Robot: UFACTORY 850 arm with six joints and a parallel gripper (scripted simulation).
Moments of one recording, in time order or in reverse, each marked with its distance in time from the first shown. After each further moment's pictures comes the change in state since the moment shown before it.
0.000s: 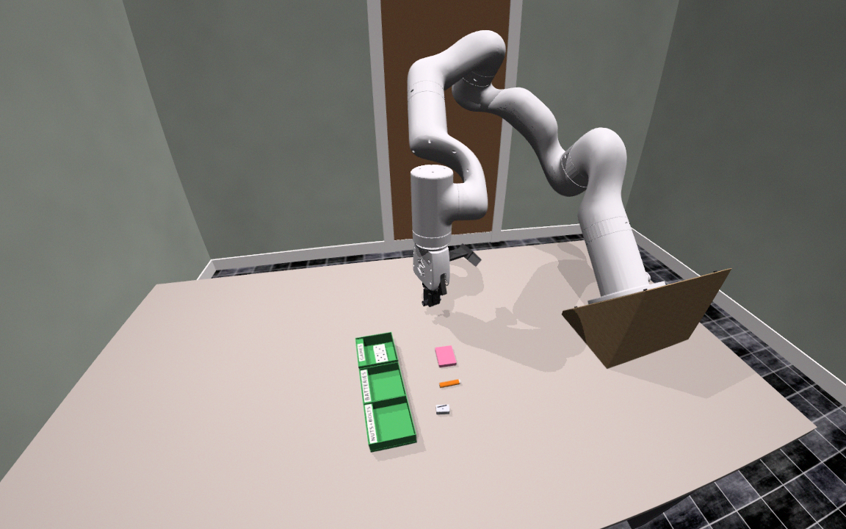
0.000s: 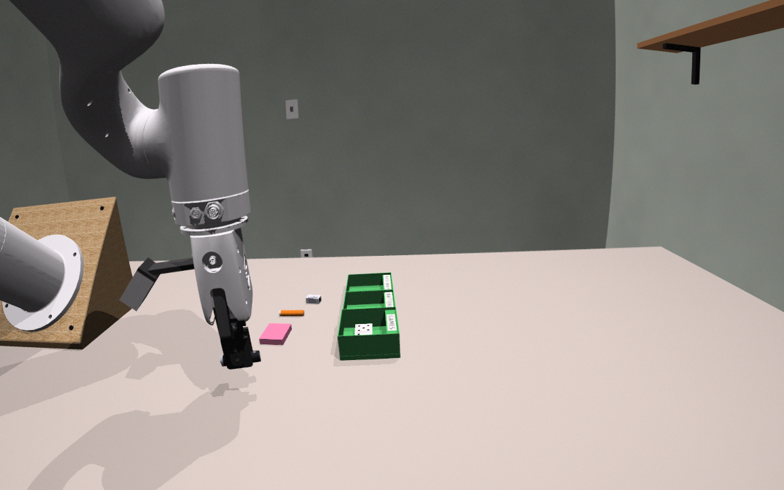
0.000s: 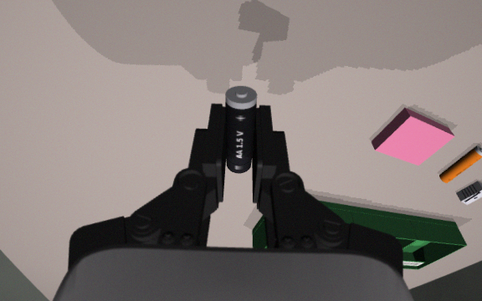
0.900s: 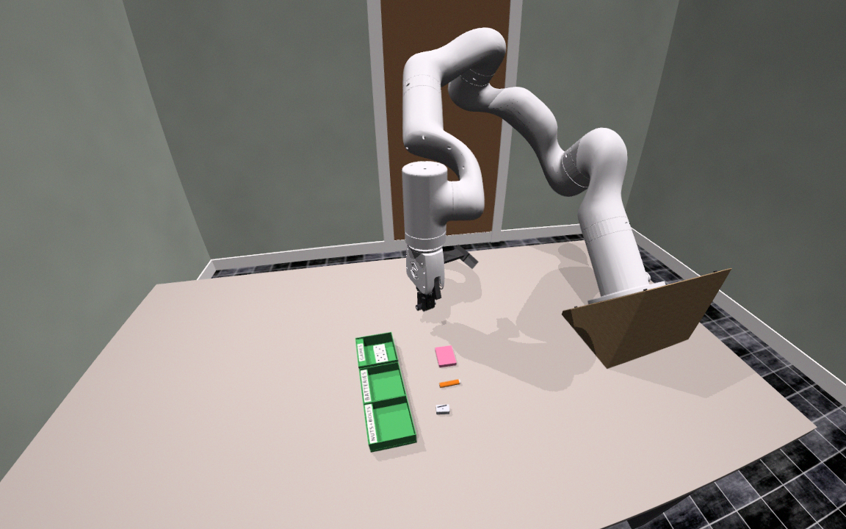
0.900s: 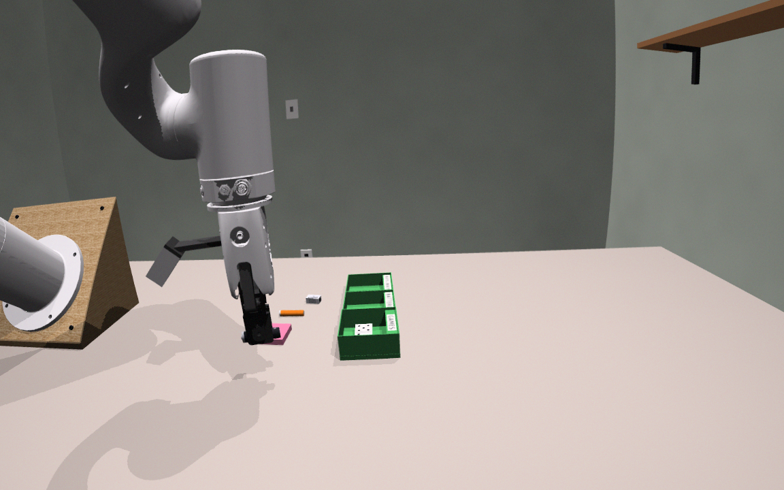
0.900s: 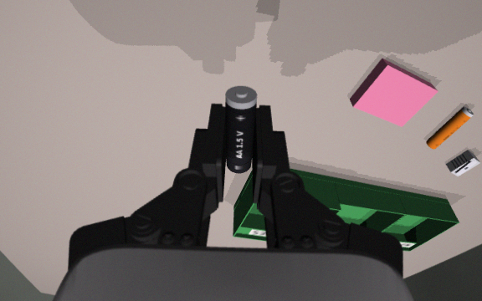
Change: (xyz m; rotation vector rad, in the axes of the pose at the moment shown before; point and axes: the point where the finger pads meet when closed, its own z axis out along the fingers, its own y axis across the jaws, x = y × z) arm -0.029 0.023 -0.016 0.000 0.000 0.000
